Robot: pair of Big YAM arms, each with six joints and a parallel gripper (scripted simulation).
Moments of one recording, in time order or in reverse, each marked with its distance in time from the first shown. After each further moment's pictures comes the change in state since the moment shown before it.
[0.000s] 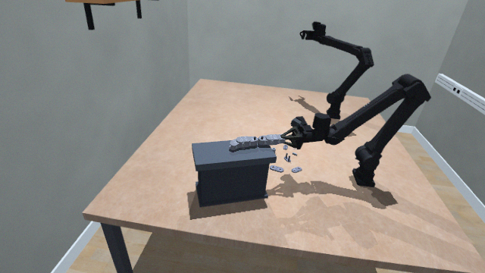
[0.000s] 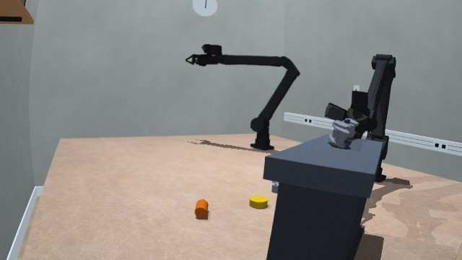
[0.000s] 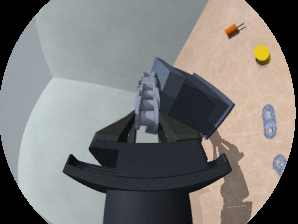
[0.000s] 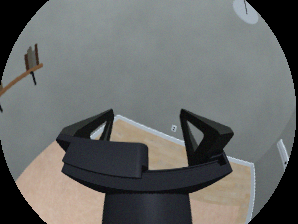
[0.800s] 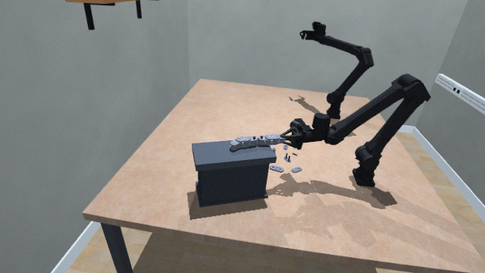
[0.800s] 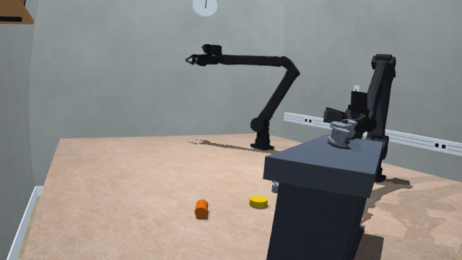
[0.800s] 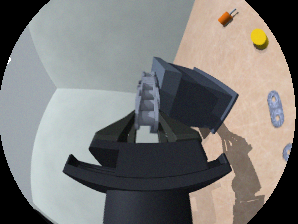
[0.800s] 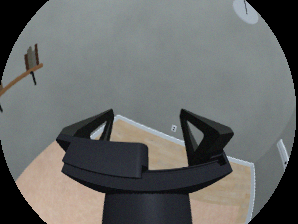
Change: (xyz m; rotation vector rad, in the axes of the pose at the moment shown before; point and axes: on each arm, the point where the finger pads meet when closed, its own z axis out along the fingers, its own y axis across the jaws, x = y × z) left arm -0.002 -0.002 0.000 -0.002 0.000 0.135; right arm 0.000 0.000 0.000 0.000 0.000 0.000
